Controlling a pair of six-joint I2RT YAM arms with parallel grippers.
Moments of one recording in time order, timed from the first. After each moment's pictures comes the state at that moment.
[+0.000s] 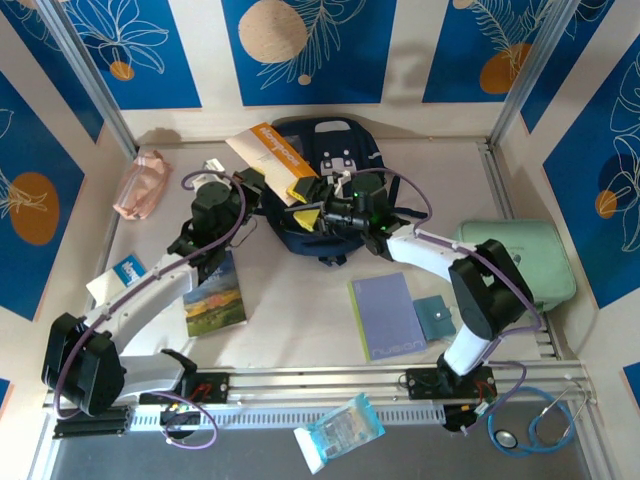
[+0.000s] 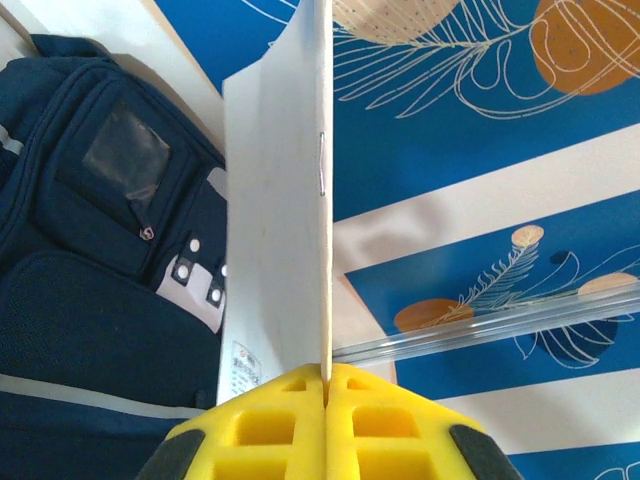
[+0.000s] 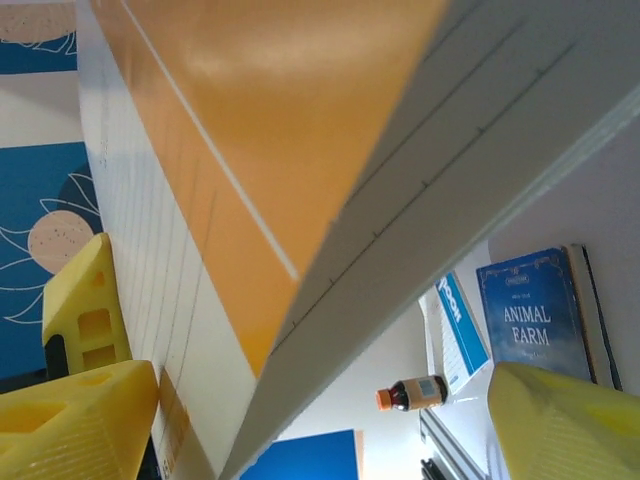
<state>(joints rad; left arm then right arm) -0.50 1.24 0.88 0.25 -0.19 -1.20 0.58 1.67 1.02 0.49 -0.59 1.50</state>
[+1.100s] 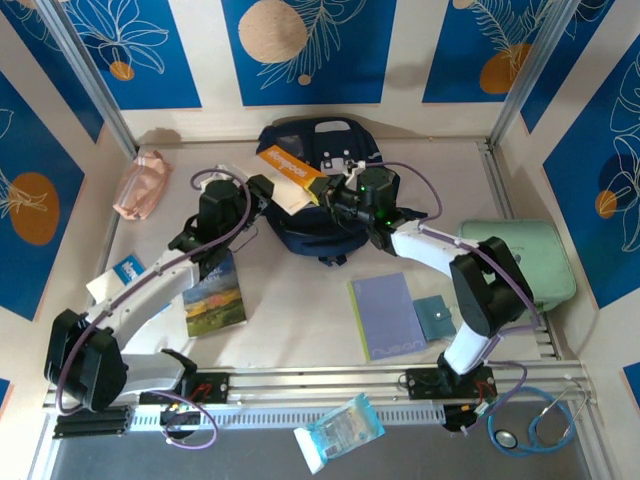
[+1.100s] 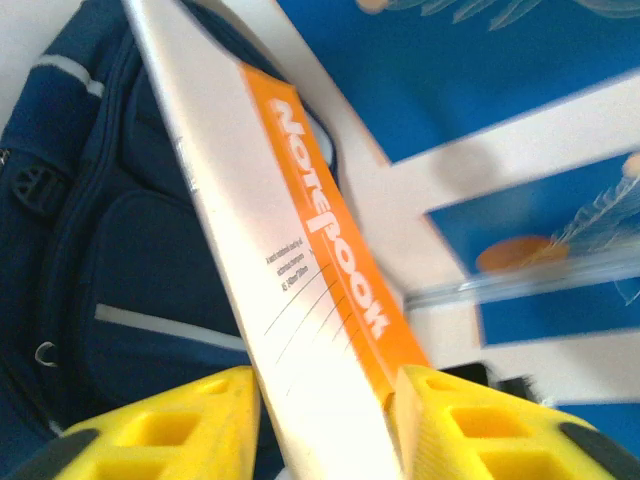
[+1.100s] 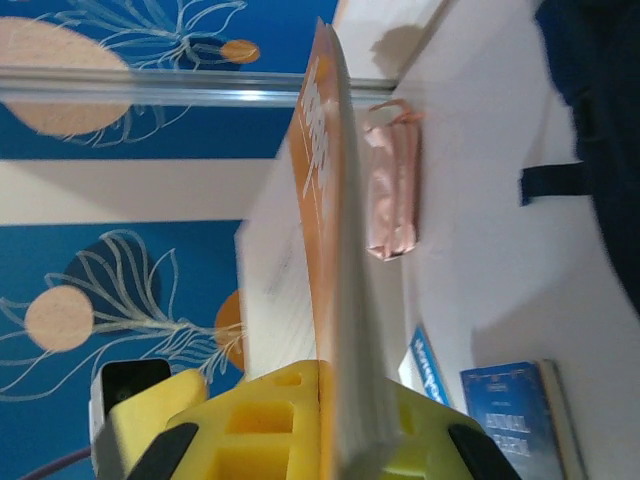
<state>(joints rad) -0.50 1.28 0.95 0.02 -0.11 -1.08 0.52 1.66 1.02 0.46 -0.44 1.42</state>
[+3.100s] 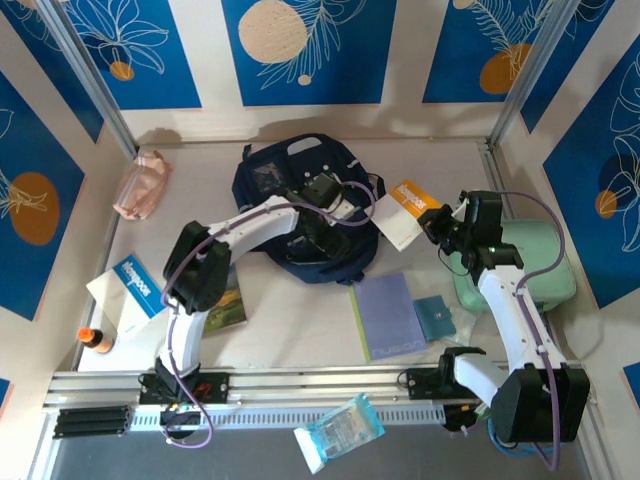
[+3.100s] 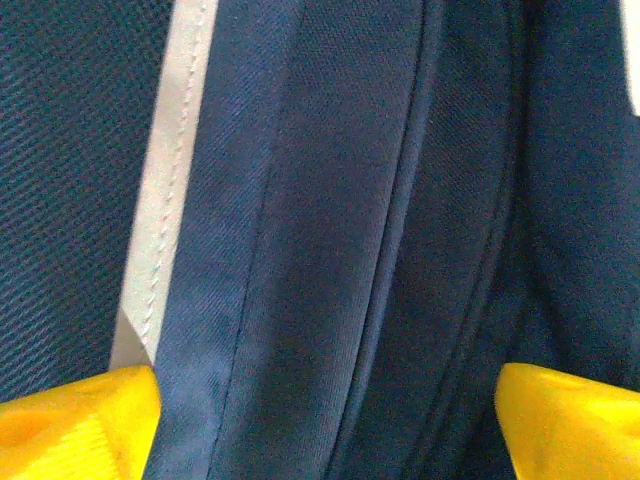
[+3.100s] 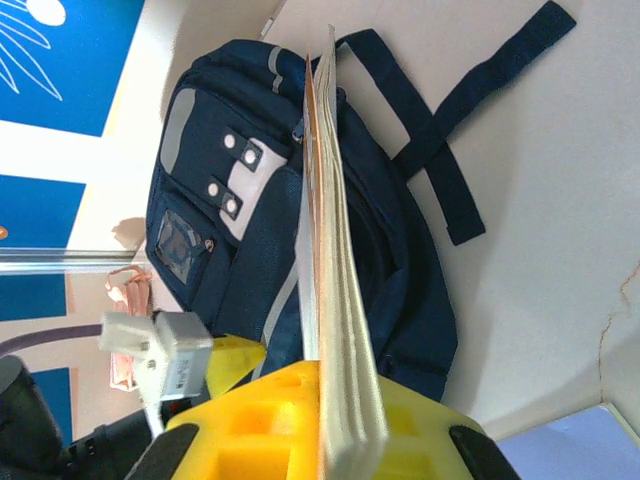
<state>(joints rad) -0.75 2.08 1.71 -0.80 0.03 0.06 -0.02 1.03 0.82 -0.44 -0.40 0.88</state>
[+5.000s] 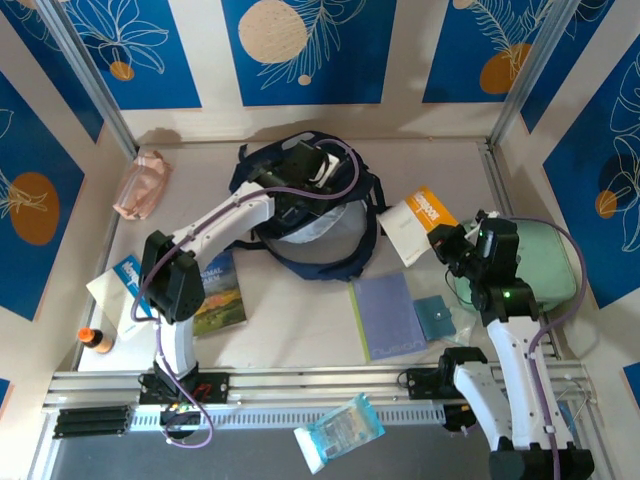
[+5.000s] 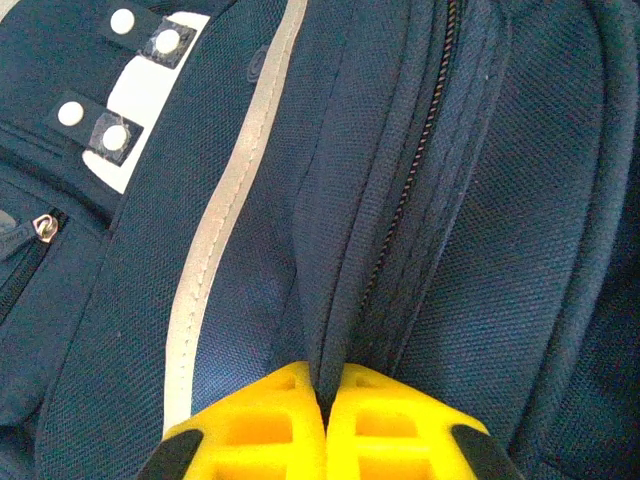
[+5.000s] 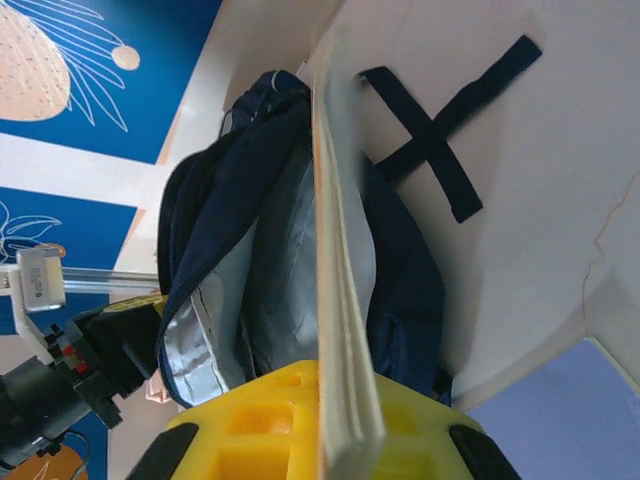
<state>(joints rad) -0.68 1.91 1.76 -0.72 -0.12 -0.07 0.01 0.68 0.76 -0.58 -0.30 0.96</state>
